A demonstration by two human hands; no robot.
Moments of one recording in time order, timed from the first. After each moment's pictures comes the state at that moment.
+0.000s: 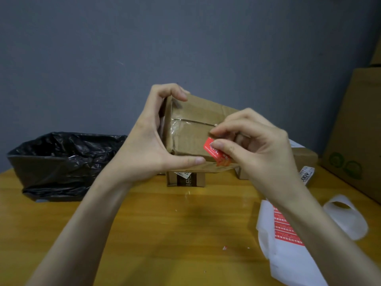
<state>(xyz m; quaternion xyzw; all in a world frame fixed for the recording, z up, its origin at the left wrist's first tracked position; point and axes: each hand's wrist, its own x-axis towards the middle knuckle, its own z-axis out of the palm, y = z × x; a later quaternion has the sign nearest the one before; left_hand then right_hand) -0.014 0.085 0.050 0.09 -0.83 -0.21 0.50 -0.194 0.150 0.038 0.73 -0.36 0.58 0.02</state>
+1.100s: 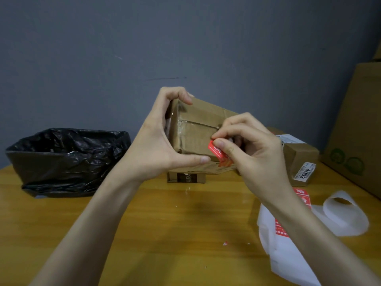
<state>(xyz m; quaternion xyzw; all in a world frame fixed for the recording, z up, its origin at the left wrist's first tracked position) -0.023 0.083 0.041 0.10 -0.83 -0.21 0.51 -0.197 0.133 0.017 0.71 -0.35 0.61 0.03</state>
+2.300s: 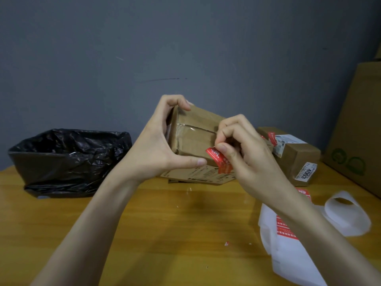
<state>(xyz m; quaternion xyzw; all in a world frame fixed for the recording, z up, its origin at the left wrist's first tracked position) -0.020 0.071 0.033 0.11 -0.82 -0.28 0.48 -0.200 0.131 0.017 0.78 -0.36 0.51 0.05</state>
